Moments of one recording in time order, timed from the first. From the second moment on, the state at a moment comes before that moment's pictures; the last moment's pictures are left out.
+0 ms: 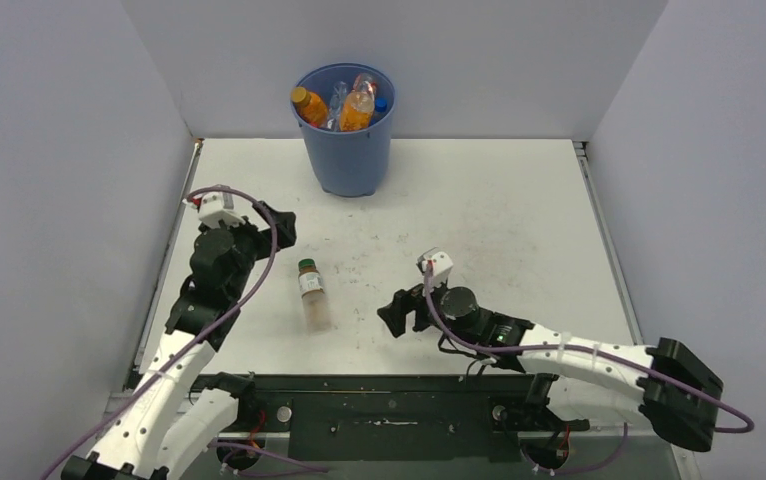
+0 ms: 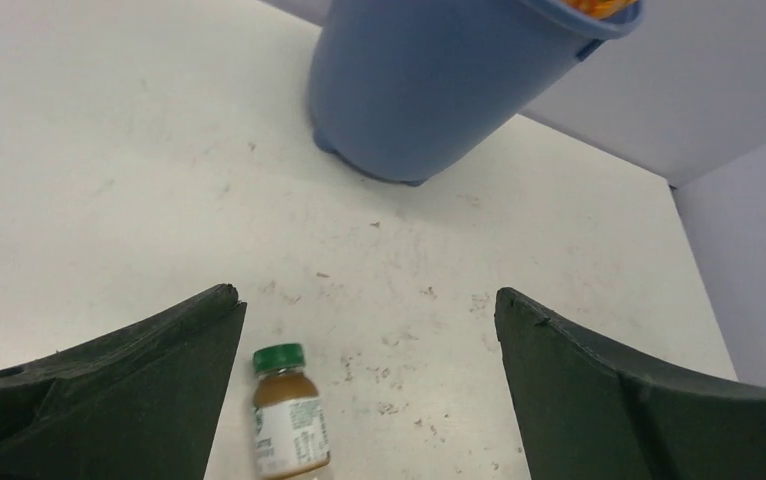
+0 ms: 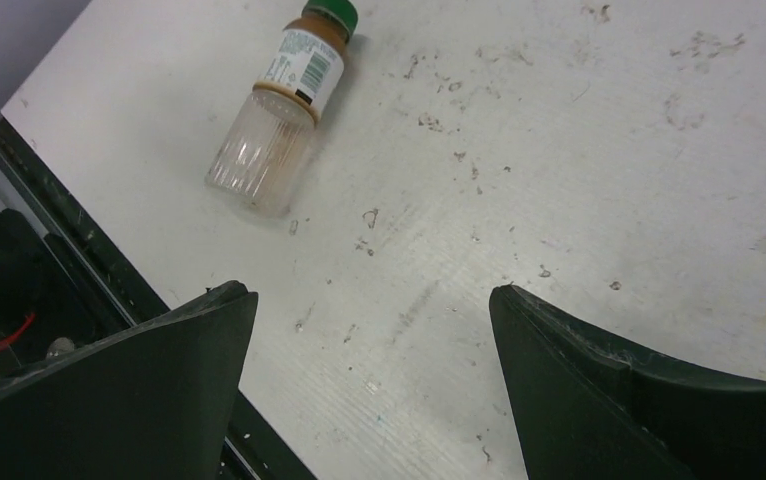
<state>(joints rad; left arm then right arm) -0.32 0.81 0.74 -0.08 -0.19 -0.54 1.04 0.99 0.45 0.22 0.21 0.43</state>
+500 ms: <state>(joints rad) -0.28 0.51 0.57 -0.23 -0.20 -0.55 1.19 1.75 0.98 0.22 0.18 0.46</state>
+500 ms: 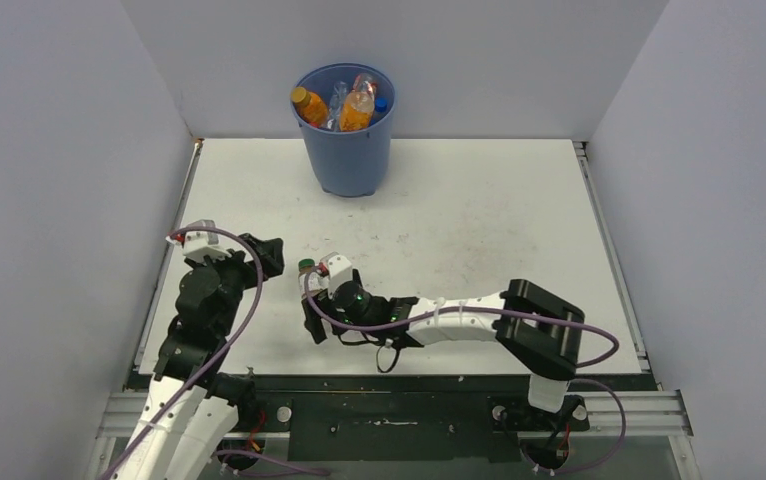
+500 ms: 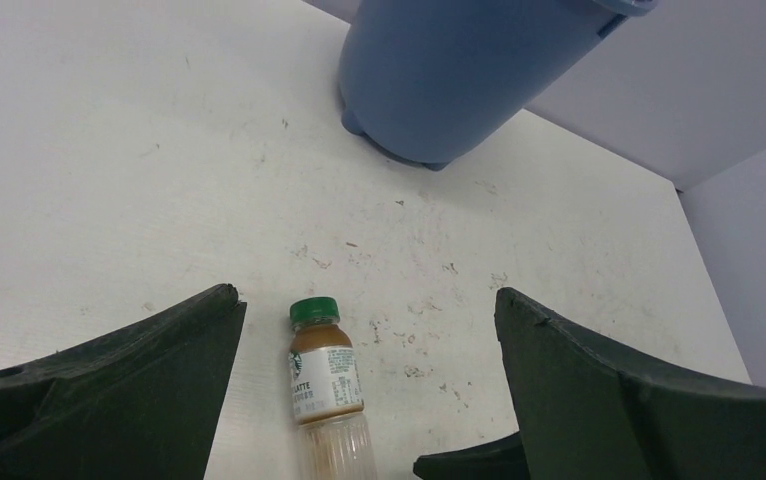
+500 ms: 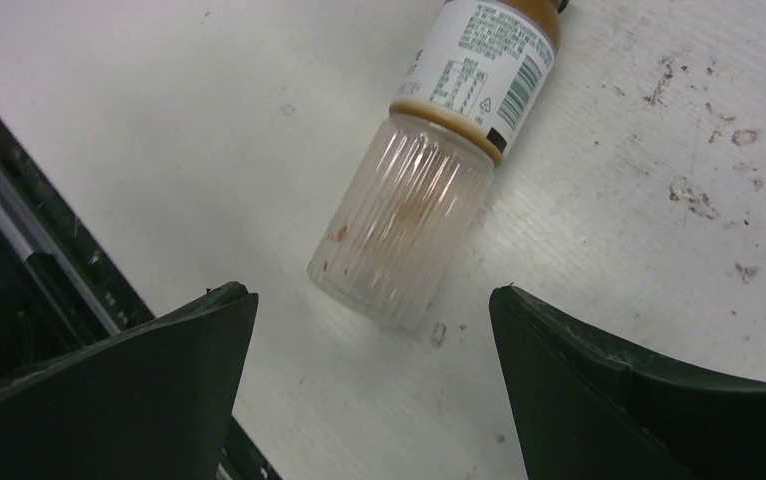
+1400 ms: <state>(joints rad) -0.32 0.39 0.55 -0.24 -0.29 -0.57 1.18 2.08 1.30 0.02 0.40 0.51</state>
